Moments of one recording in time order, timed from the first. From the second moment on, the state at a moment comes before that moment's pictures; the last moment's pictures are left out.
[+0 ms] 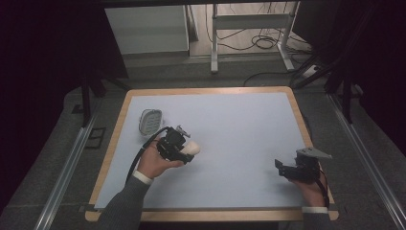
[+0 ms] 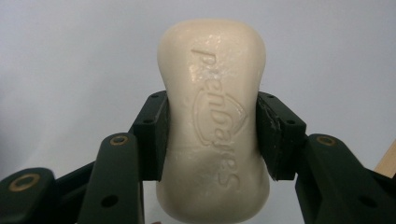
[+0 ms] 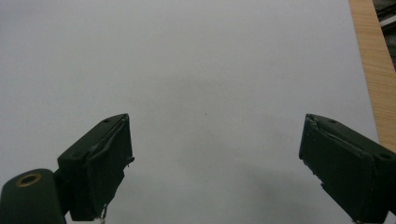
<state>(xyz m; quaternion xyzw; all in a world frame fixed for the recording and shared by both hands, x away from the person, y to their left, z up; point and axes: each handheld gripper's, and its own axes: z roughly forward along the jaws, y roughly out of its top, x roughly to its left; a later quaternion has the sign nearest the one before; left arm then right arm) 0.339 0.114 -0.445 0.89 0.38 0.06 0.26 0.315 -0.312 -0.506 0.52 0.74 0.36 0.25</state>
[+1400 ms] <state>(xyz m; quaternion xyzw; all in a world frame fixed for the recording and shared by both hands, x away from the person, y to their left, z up) 0.365 0.144 -0.439 0.87 0.42 0.08 0.25 0.316 -0.311 -0.509 0.52 0.74 0.35 0.24</state>
